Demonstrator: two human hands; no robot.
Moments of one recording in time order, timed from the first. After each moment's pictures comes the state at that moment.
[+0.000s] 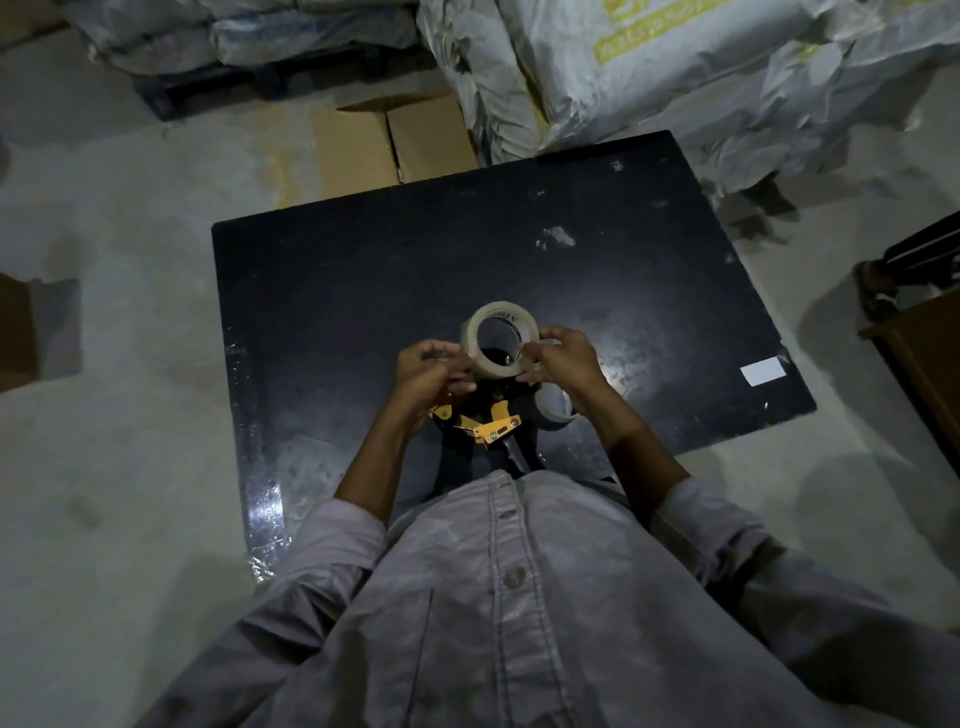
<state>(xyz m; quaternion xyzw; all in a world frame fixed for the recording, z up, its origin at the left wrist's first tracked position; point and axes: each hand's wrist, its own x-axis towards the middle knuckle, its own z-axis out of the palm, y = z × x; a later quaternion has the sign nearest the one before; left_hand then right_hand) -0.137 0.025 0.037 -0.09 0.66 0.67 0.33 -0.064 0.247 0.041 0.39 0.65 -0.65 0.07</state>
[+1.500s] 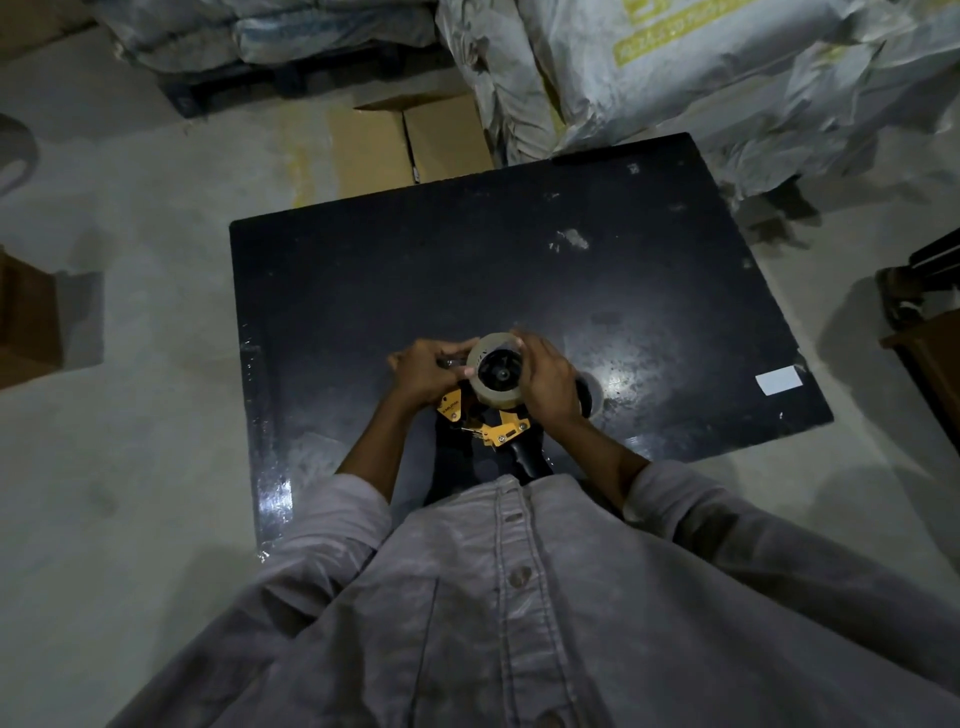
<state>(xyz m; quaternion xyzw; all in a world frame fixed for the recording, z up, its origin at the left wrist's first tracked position) -0.183 0.002 -0.024 0.16 0.82 0.46 0.32 -0.062 0.206 -0.018 0.20 0.91 -0.34 -0.12</state>
